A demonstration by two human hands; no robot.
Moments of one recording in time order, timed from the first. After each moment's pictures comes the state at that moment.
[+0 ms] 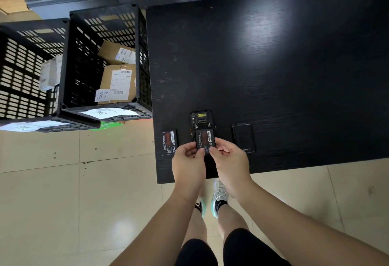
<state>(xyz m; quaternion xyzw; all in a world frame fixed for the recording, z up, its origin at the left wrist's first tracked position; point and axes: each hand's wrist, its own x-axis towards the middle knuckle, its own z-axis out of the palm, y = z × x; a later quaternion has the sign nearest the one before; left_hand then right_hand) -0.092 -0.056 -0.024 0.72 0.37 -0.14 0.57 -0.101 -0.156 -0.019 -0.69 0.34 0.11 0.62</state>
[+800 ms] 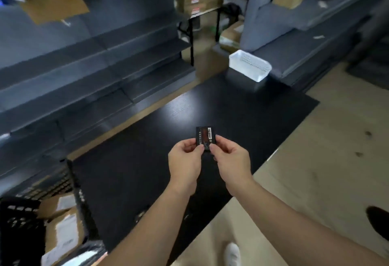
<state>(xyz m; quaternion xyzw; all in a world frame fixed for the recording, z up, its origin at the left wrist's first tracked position) -0.032 -0.258 0.213 0.72 -0.02 -0.24 0.65 -0.108 -0.337 0.205 -0.56 0.42 -0.25 0.67</state>
